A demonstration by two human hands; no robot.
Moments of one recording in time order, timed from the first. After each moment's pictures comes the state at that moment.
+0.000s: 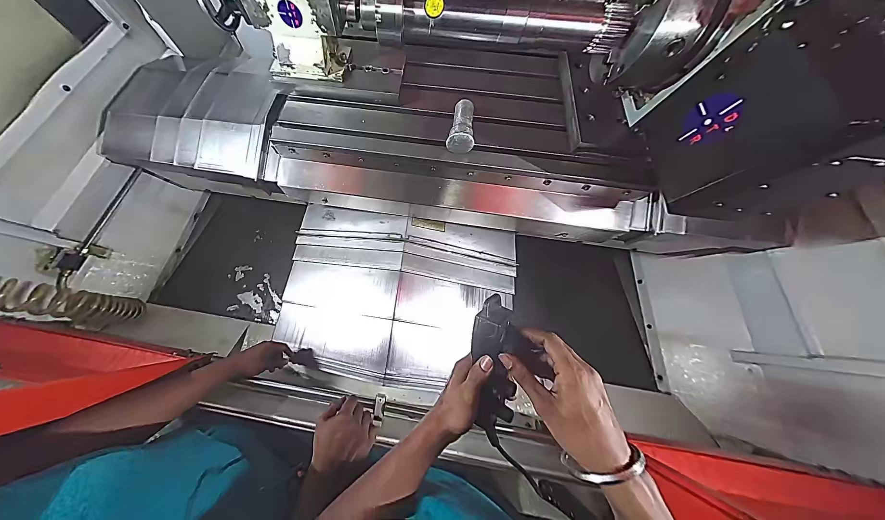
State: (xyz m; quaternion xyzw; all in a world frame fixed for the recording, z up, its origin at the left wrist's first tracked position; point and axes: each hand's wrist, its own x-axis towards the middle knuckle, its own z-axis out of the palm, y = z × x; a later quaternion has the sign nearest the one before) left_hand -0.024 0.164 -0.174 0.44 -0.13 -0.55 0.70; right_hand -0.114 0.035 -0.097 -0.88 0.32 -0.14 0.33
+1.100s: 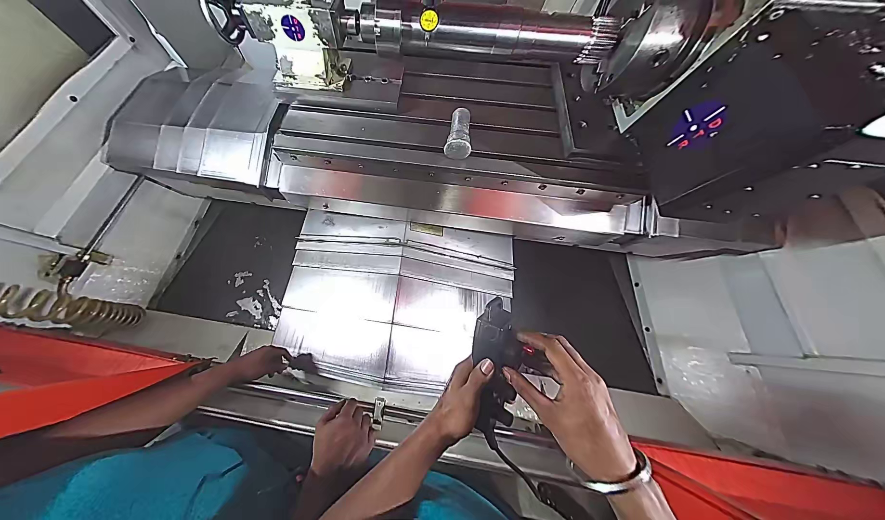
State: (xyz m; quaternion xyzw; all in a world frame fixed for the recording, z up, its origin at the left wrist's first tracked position) left_hand -0.025 0.166 -0.171 0.45 -0.16 -0.54 0.70; right_hand -0.124 0.034 -0.093 -0.89 0.28 -0.15 0.32
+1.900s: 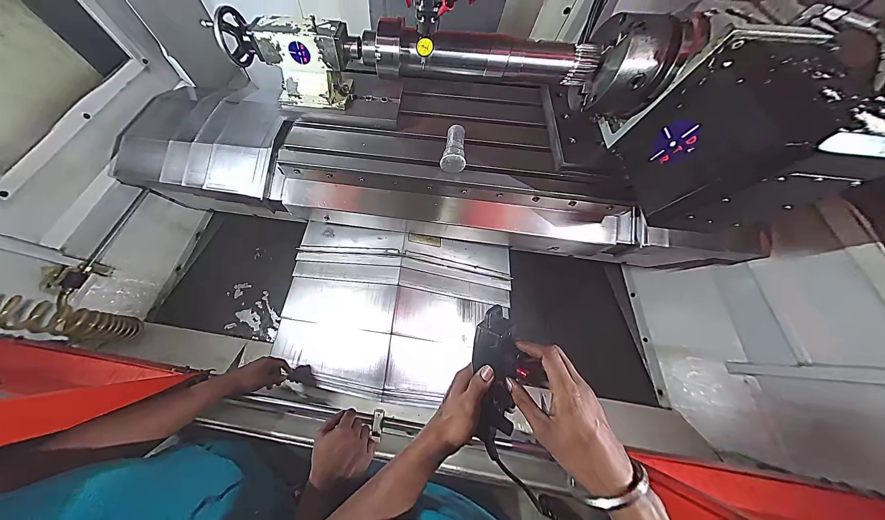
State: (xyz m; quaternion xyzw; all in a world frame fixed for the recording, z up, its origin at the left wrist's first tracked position) left_hand -0.026 0.167 -0.158 0.45 -0.15 -0.56 0.68; right_hand -0.130 0.040 -0.091 -0.90 0.27 -0.15 0.30
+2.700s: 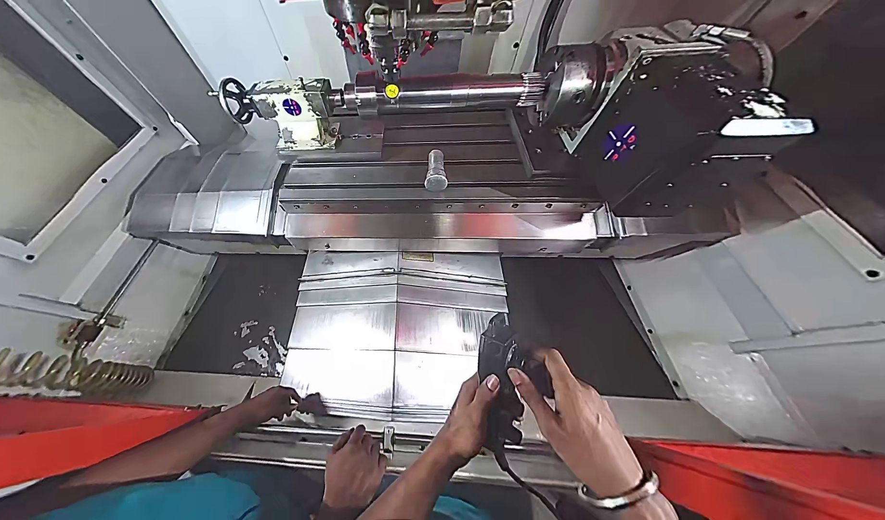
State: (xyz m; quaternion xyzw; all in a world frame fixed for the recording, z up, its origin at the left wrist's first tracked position) left_hand -0.048 0.173 -0.147 0.45 -0.19 -0.56 0.67; right_hand -0.160 0.059 -0.073 -0.89 0.35 -0.16 0.24
